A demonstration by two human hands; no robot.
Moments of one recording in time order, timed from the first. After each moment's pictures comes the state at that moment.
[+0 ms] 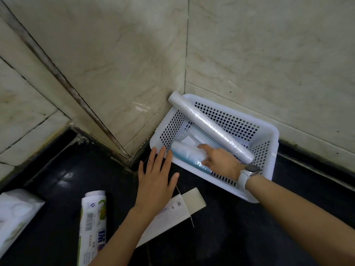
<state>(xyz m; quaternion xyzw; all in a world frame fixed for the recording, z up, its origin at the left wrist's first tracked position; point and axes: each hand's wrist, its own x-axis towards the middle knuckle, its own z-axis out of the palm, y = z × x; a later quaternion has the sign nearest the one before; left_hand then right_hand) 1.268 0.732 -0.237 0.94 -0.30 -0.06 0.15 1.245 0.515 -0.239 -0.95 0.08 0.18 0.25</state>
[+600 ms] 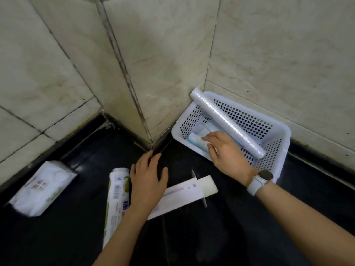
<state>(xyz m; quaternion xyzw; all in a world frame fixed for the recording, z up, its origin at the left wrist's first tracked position) 1.239 0.800 -0.210 0.95 -0.12 -0.03 0.27 1.219 0.578 -0.187 -0.97 0.01 -0.08 0.23</state>
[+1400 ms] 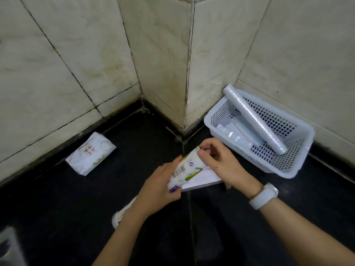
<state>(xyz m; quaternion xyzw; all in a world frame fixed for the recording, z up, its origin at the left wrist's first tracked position) 1.180 0.897 -0.185 0.88 -0.27 -0.13 0.37 1.175 0.696 -0.145 -0.82 0.04 0.03 0.57</state>
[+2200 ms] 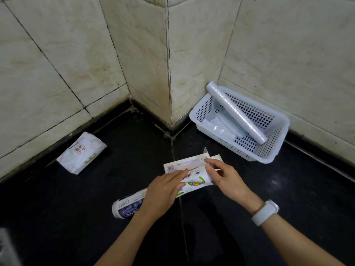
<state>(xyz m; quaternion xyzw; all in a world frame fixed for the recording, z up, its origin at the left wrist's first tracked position) 1.135 0.869 -0.193 0.90 -0.35 0.00 0.26 1.102 0.666 -0.189 -0.84 0.17 0.06 0.52</state>
